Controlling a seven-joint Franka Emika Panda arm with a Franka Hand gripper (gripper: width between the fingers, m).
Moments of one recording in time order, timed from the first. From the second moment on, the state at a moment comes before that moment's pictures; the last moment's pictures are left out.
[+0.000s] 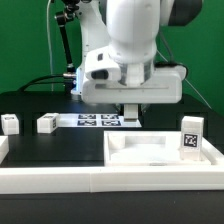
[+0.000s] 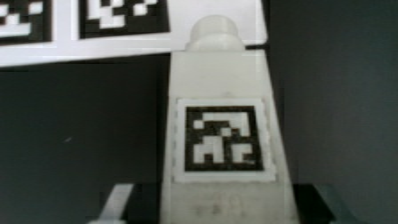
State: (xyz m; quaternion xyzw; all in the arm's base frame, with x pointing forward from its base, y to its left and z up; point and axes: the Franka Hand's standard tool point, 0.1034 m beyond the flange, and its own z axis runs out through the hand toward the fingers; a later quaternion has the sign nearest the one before) arm 0.420 0.031 0.053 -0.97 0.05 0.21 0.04
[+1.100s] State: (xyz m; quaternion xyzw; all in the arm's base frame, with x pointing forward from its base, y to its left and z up) arm 0.453 0.023 0.098 -1.00 0.05 -0.07 0.02
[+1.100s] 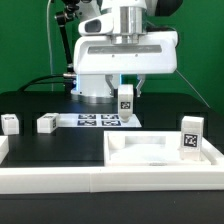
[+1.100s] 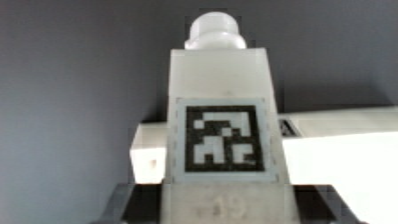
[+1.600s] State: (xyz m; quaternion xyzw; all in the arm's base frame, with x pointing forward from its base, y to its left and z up) arm 0.457 0.022 0.098 -1.00 0.05 -0.08 0.02
